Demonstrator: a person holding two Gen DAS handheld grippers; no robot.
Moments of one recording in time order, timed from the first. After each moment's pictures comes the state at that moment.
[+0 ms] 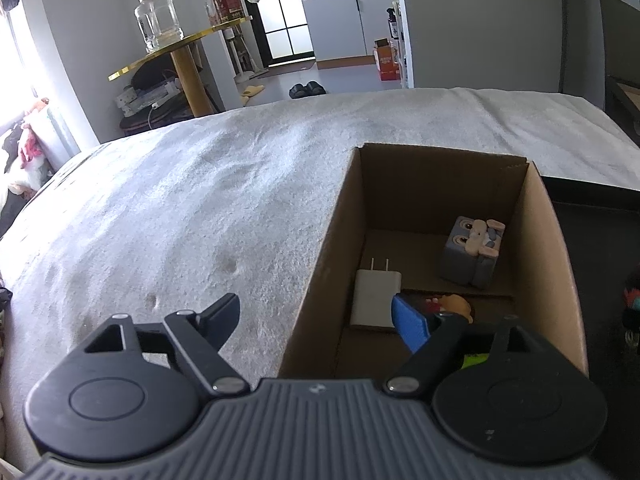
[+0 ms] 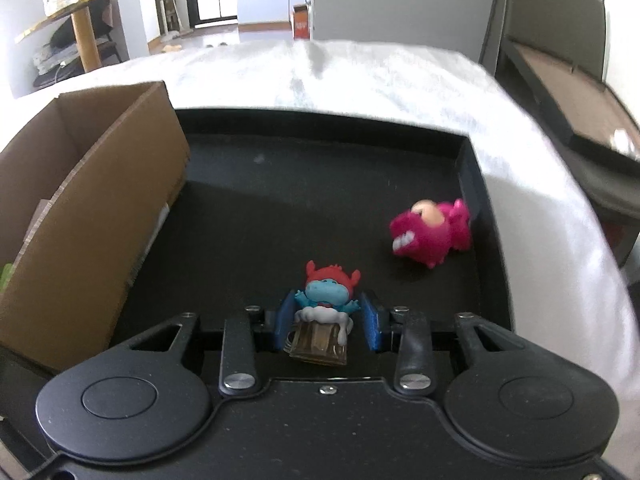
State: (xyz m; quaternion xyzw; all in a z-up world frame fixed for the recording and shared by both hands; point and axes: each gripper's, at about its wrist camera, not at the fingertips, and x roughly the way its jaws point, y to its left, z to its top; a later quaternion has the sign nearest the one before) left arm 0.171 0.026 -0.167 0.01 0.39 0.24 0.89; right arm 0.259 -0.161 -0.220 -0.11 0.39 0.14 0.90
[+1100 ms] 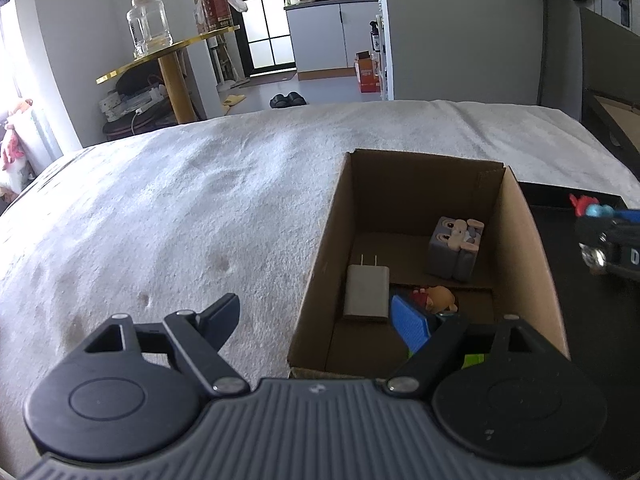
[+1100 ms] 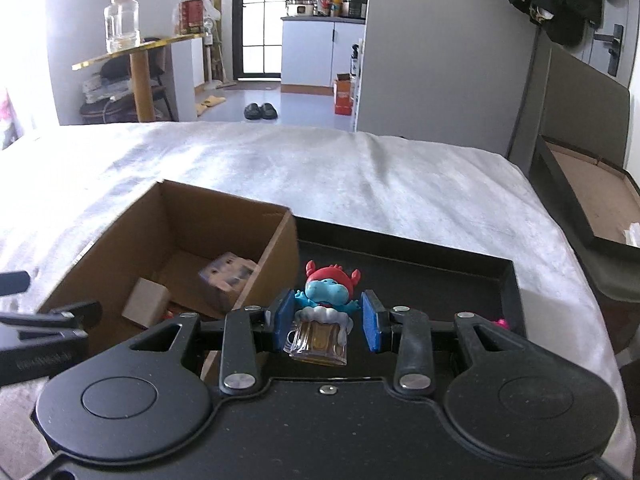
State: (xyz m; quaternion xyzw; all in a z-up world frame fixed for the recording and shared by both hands) left arm 0.147 0.031 -0.161 0.00 0.37 0.21 0.90; right arm 0.229 -0.094 -0.154 -0.12 0.30 0.20 0.93
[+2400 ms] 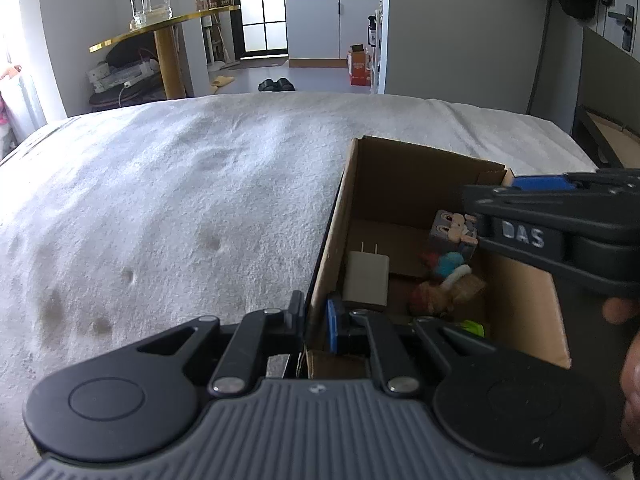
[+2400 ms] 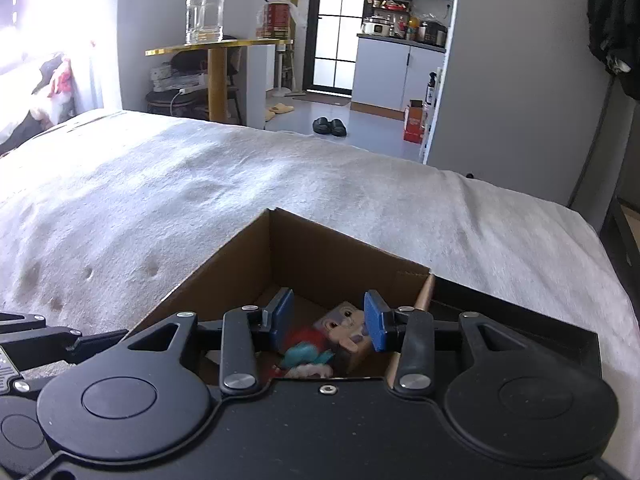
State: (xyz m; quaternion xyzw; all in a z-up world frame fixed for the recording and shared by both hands) left arm 0.140 0.053 -0.166 -0.05 0.38 0.19 0.91; right arm 0.223 -0.013 -0.150 -0.16 0.27 0.28 0.91
